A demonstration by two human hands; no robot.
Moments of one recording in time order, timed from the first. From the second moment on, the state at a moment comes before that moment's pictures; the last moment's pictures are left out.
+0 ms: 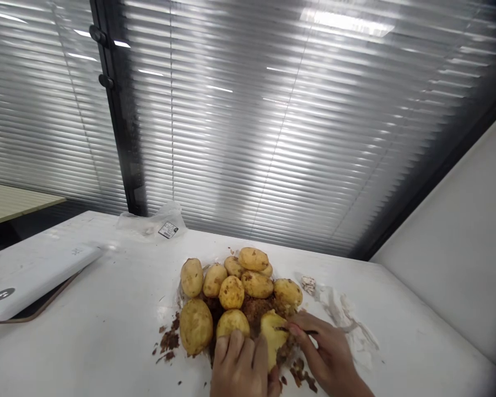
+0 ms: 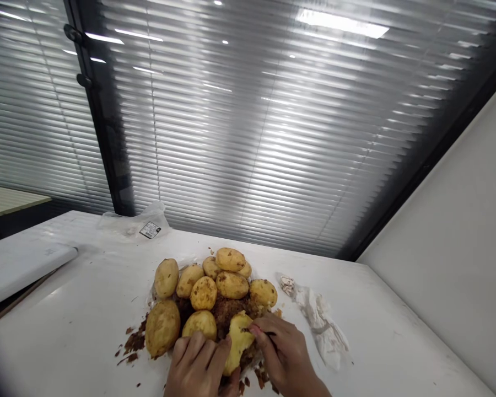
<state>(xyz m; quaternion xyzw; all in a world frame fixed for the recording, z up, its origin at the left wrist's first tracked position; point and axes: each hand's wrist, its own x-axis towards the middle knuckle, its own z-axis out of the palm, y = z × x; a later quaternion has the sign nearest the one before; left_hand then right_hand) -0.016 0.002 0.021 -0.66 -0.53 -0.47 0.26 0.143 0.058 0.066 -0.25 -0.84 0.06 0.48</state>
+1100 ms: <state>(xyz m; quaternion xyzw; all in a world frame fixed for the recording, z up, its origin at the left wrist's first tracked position) -0.015 0.002 0.019 -0.64 -0.52 -0.49 0.26 0.154 0.057 0.066 -0.22 -0.87 0.05 0.44</state>
